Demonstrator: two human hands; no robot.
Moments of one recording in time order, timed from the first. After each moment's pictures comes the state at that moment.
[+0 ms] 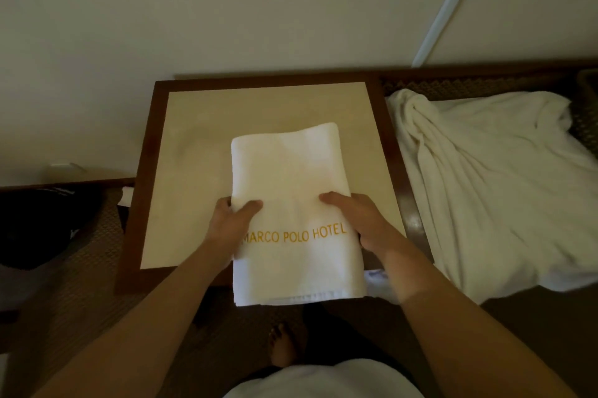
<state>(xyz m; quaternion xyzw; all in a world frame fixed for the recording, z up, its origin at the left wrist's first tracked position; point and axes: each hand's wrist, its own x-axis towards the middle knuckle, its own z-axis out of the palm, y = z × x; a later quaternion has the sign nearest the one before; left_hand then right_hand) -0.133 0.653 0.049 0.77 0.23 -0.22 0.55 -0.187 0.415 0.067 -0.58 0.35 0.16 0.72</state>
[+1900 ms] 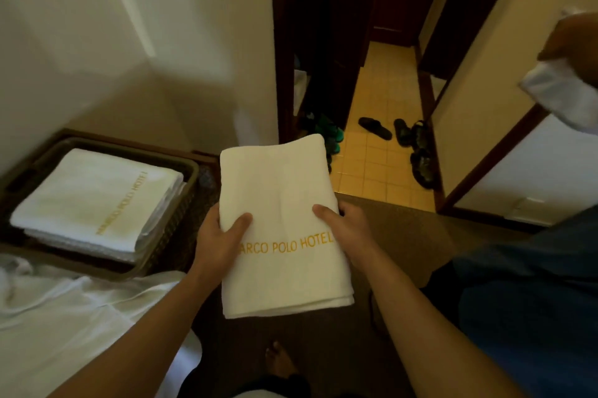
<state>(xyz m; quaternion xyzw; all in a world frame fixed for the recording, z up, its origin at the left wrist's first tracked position) -0.586 -0.291 0.097 0.66 -0.42 -0.42 0.46 -0.826 -0.318 0.130 -0.40 0.62 -0.39 0.55</state>
